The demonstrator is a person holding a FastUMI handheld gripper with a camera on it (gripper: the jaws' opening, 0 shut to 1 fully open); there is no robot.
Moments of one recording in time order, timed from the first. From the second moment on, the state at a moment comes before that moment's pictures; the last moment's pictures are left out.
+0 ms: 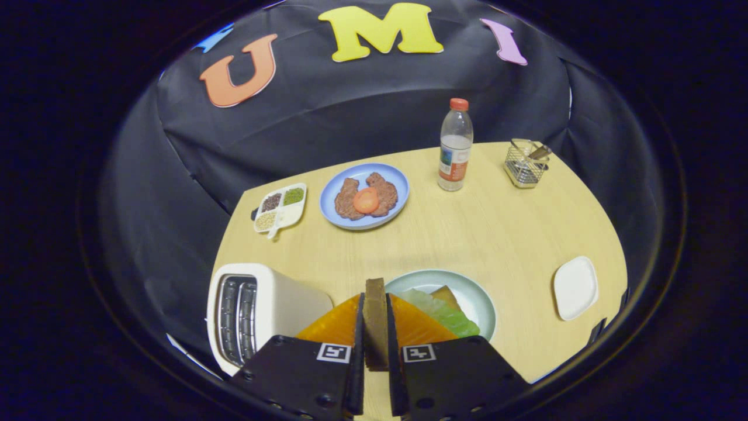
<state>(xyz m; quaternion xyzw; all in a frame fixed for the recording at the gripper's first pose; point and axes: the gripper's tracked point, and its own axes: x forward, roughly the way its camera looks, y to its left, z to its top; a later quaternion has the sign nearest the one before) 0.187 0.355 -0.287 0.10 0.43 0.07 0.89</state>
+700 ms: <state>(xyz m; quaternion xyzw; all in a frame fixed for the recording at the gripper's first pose) 0.200 0.288 -0.343 0.07 0.46 0.05 0.88</state>
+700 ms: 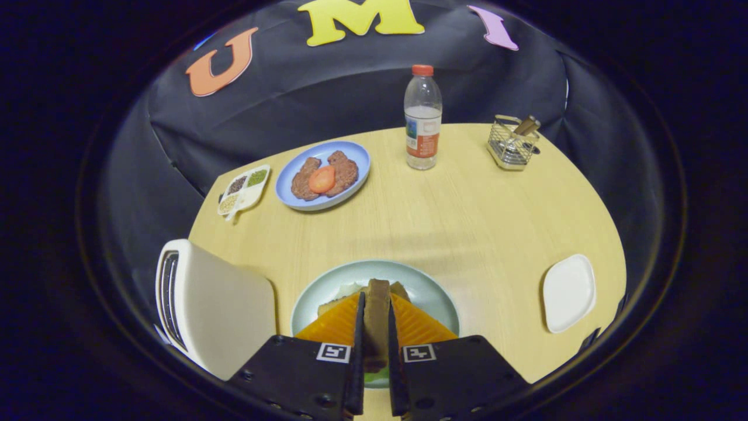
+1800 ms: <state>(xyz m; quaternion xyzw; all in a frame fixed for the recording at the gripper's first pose) 0.176 0.266 -0.278 0.04 0.41 0.18 0.89</state>
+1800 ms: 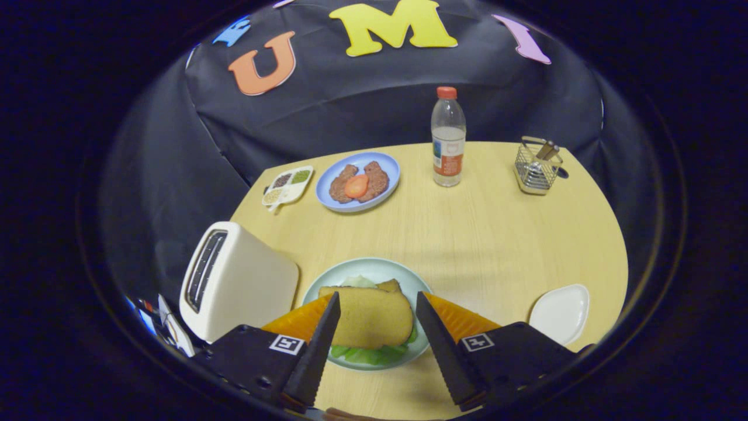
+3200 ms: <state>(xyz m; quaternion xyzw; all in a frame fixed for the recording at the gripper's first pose) 0.009 0.175 -0.005 -0.02 0.02 0.11 0.99</state>
